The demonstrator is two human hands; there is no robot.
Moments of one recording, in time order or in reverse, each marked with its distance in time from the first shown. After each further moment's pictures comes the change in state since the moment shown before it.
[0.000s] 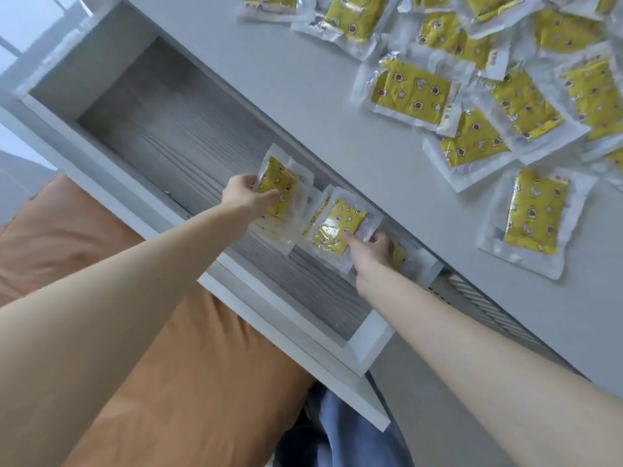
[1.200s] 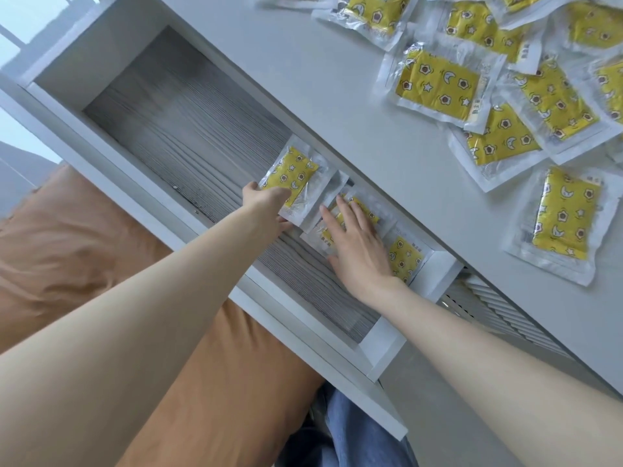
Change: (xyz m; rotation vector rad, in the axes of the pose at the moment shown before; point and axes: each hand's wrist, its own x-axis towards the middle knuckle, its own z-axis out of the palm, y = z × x) left_hand 0.006 -0.003 0.018 -0.649 -0.006 -0.430; right_hand -0.008 0.003 0.007 -1.324 -0.172 -1.022
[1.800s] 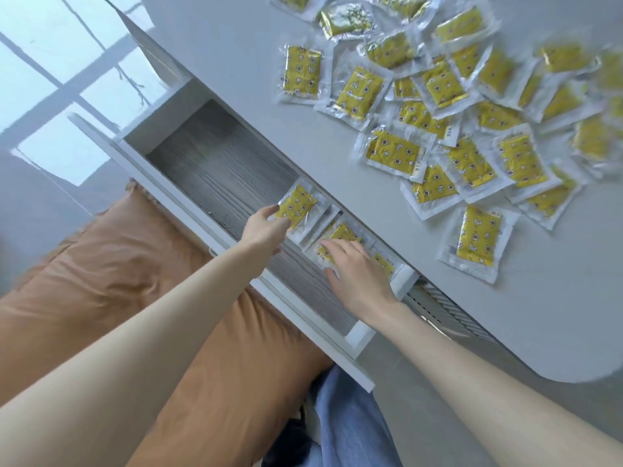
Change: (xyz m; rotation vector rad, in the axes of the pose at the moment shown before) left_hand -0.116 0.010 -0.043 0.438 -0.055 0.312; right_hand -0.079 -0.033 -0.089 0.147 0.038 -0.057
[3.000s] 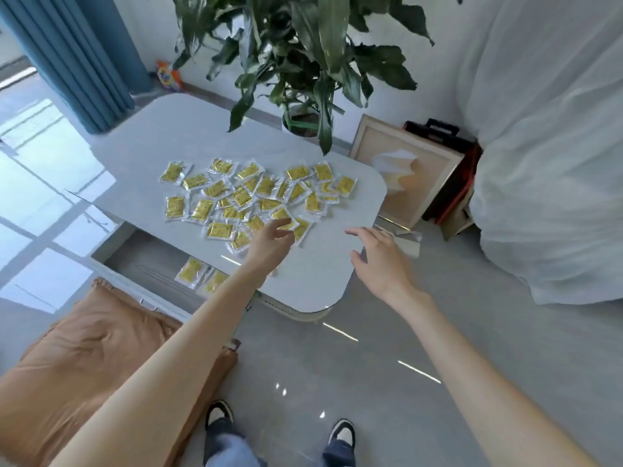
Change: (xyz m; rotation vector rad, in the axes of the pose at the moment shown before) left_hand -0.491 0.157 0.235 0.163 -0.158 0.553; right_hand -0.458 0.147 -0.364 0.094 0.500 0.219
